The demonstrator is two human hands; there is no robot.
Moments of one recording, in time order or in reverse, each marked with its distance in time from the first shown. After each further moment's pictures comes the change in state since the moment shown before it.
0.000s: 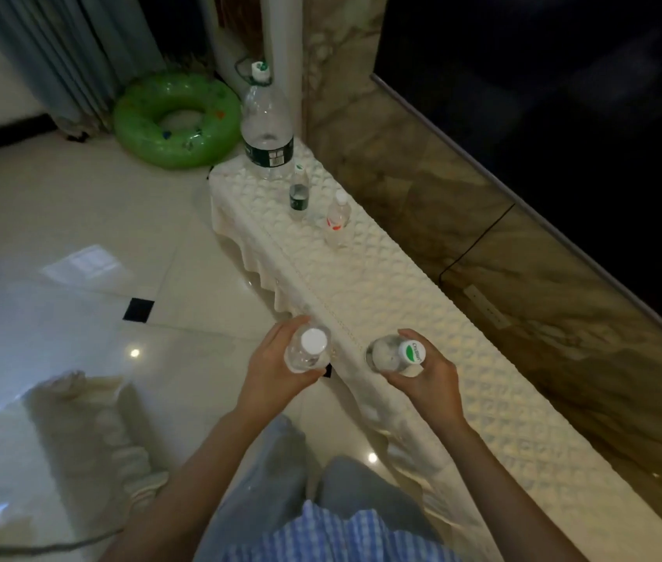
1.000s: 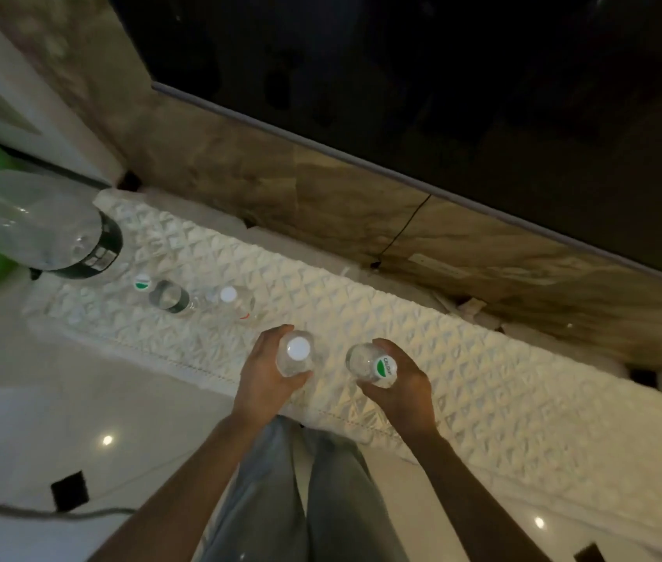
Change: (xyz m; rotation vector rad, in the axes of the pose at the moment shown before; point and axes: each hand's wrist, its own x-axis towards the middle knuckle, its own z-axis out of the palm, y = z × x) left_hand 0.362 -0.106 0.136 0.128 -0.549 0.112; right_hand 0.252 0.060 0.046 -0.050 0.340 0.404
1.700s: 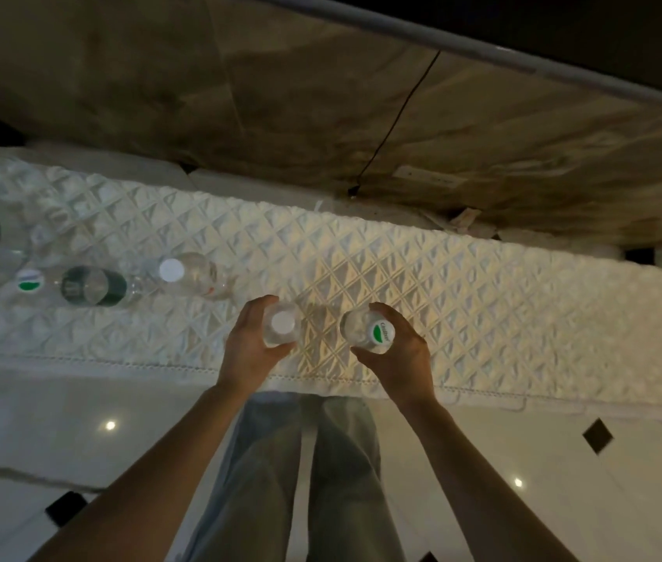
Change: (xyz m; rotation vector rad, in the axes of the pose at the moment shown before) left_hand 0.046 -0.134 0.055 0.082 -0.226 0.062; right_hand 0.012 0.065 0.103 -0.044 0.164 0.212
